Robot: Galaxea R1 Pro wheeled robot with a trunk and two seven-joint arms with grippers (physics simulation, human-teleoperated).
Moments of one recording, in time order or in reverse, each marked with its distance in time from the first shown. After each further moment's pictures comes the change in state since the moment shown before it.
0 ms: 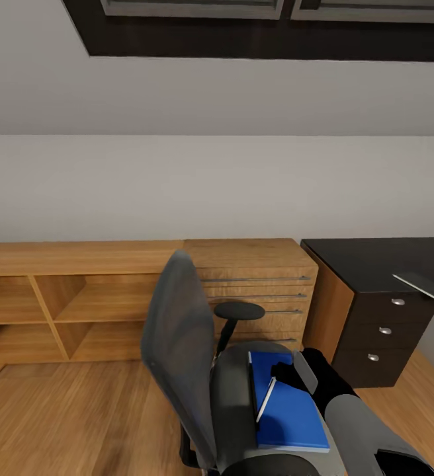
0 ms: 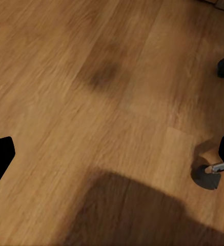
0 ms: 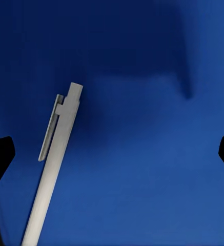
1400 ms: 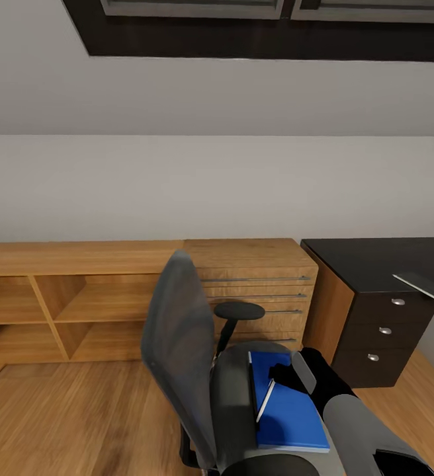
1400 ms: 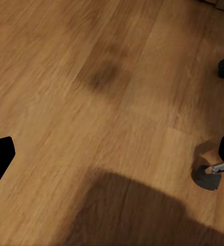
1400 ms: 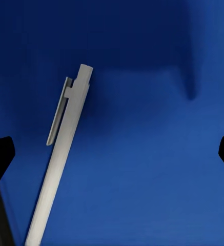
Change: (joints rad) left arm 0.000 0.000 0.001 0.000 0.001 0.000 0.000; right arm 0.000 0.008 0.003 -0.004 -0.004 0.039 -0.001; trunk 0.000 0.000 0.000
